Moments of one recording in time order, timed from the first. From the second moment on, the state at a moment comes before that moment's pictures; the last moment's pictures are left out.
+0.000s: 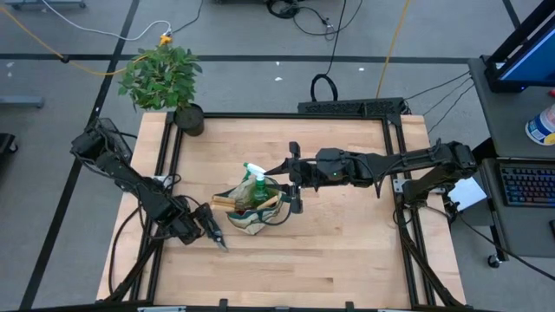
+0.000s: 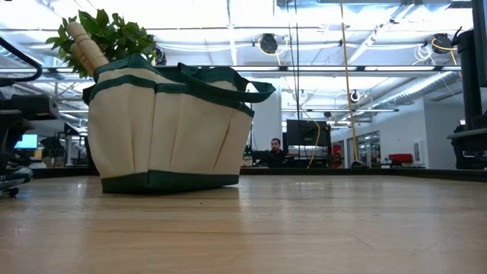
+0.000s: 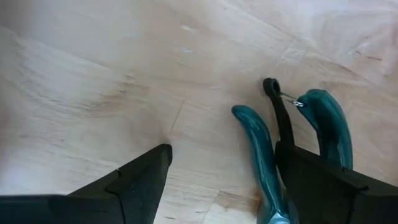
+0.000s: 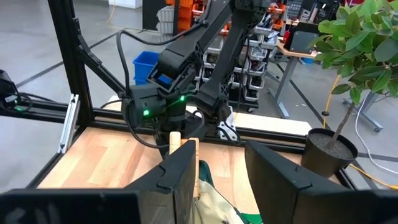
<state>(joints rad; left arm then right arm) -0.71 1.25 0.46 -0.76 -0.01 -2.74 0.11 1.53 1.33 0.03 0.08 -0.10</state>
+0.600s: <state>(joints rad) -0.67 1.27 0.47 -0.74 -0.01 -2.69 0.11 1.53 1.33 0.07 0.08 -0.09</state>
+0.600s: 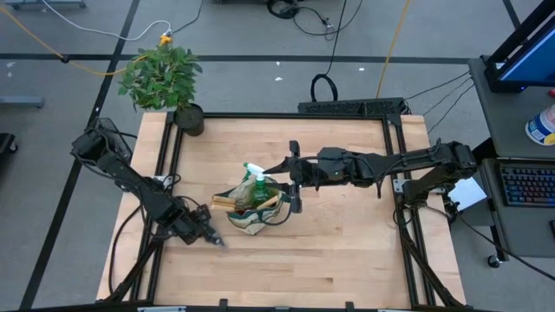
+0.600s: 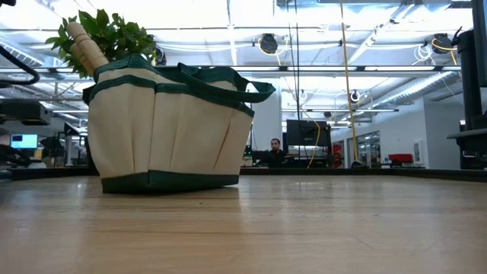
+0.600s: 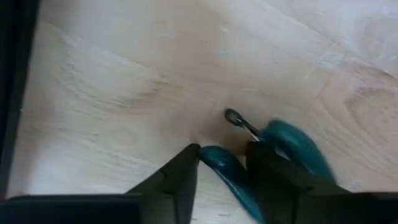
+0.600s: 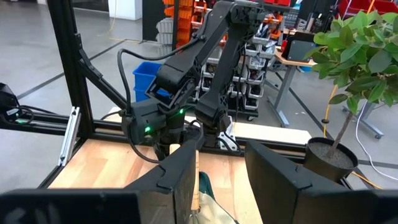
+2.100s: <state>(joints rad) -0.67 1.27 0.45 -0.88 -0.31 -2.73 0.11 1.53 1.33 0.07 0.08 -0.09</state>
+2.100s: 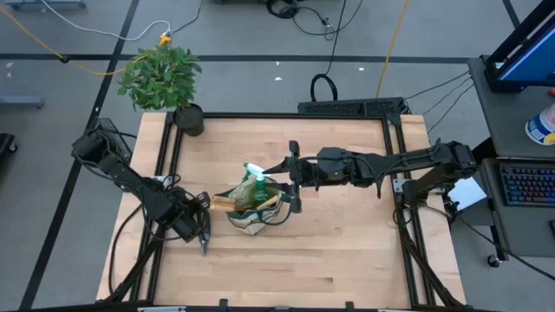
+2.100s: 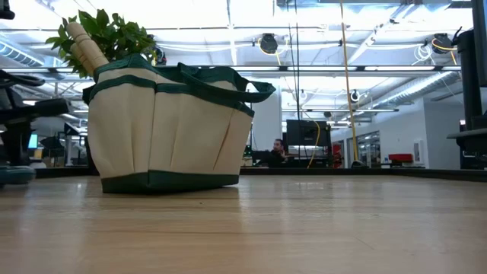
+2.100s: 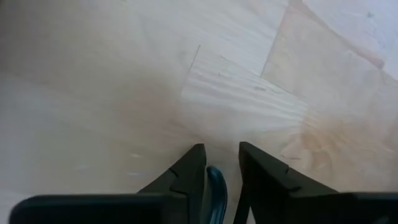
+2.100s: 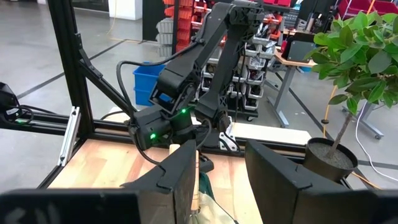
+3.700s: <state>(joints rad) -0.64 1.27 0.46 -0.74 -0.13 -2.56 0.07 1.53 1.33 0.13 0.08 -0.12</state>
